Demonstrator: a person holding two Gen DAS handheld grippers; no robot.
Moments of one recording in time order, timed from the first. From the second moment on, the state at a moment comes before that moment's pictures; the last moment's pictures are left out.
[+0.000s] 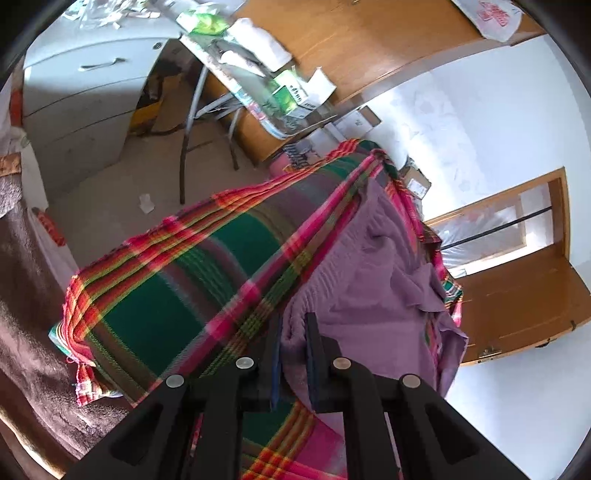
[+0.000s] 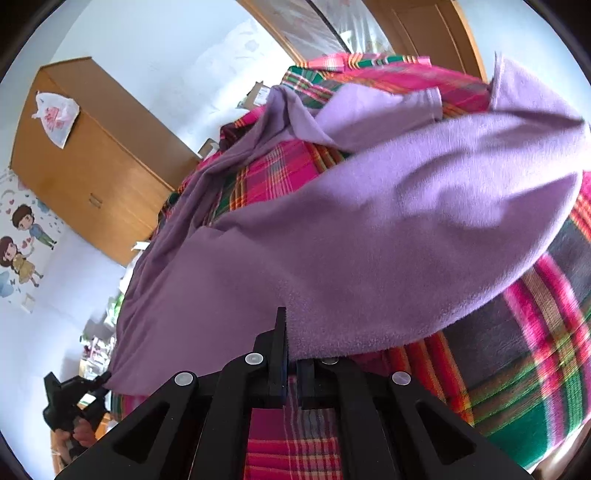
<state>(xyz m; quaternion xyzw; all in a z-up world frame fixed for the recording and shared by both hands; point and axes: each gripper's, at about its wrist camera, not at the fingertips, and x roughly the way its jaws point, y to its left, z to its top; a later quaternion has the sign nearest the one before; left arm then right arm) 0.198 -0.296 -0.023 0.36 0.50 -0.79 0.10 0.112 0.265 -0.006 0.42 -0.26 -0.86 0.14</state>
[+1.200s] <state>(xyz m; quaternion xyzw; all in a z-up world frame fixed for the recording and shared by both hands) 0.089 -0.013 0.036 0.46 0.15 -0.85 -0.21 0.112 0.456 0.046 0.32 -0.17 -0.93 -0.05</state>
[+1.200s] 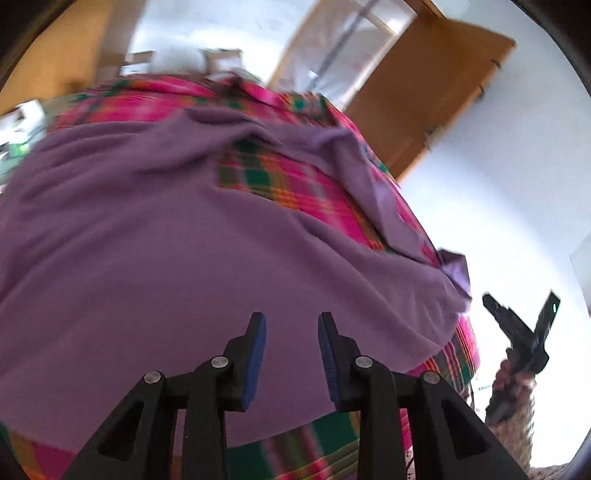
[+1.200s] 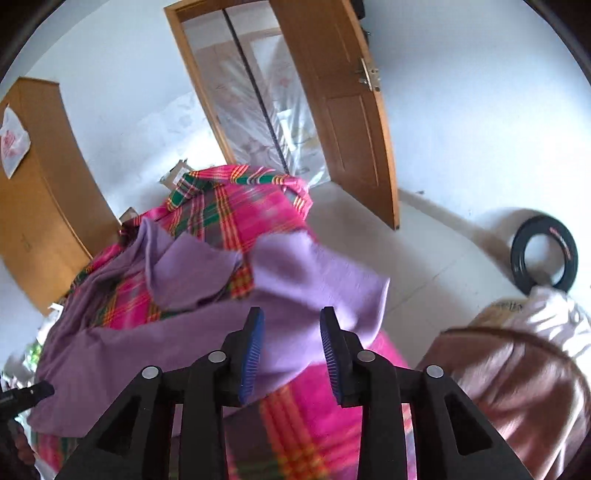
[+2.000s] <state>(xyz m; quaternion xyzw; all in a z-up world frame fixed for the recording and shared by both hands) 0.048 0.090 0.009 0.51 0.08 -0.81 -0.28 0.017 0.498 0.006 0.41 -0.16 -0.90 0.01</state>
